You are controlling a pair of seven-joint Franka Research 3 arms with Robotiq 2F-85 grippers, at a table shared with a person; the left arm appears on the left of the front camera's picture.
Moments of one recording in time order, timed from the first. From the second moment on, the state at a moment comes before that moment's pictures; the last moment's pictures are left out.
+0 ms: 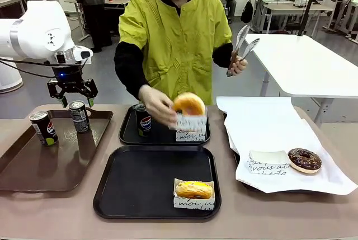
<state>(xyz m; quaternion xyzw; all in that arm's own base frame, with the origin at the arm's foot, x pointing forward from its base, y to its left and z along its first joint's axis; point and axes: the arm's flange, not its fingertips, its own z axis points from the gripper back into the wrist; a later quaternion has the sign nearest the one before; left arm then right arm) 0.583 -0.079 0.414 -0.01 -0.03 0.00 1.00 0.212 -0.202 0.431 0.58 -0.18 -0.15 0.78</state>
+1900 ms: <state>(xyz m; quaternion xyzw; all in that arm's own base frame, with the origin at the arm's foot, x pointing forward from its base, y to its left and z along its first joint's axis) 0.588 -0.077 0.380 0.01 -0.03 -0.02 1.00 0.212 -0.202 0.431 0.58 -0.18 -0.15 0.78</state>
